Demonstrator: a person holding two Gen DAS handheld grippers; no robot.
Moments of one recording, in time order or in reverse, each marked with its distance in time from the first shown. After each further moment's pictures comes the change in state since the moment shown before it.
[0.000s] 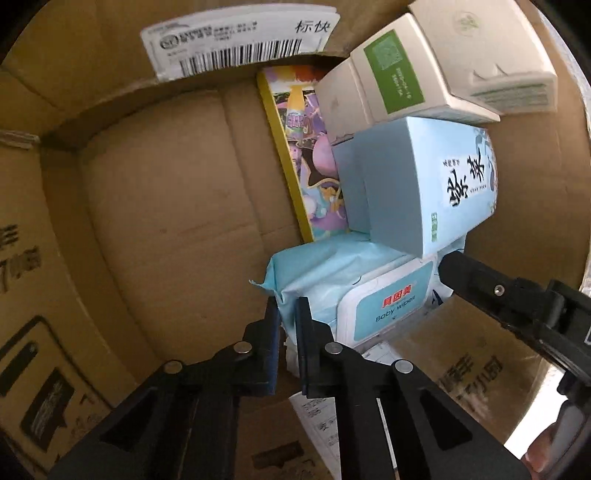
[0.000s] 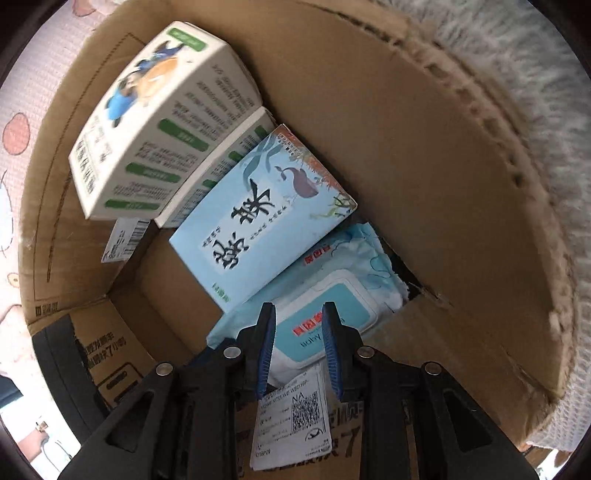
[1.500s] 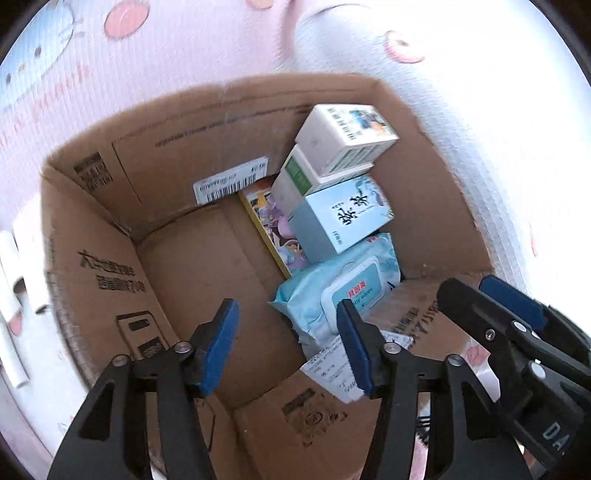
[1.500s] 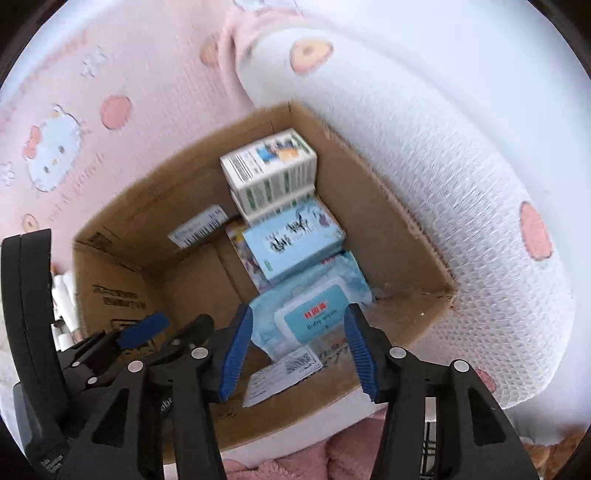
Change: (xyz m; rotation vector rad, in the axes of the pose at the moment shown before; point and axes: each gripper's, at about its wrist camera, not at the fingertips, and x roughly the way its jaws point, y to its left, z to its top) left arm -0.137 -0.013 -0.098 0.288 -0.427 0.036; right arm -0.099 0.049 -0.097 -0.251 -0.489 -0.095
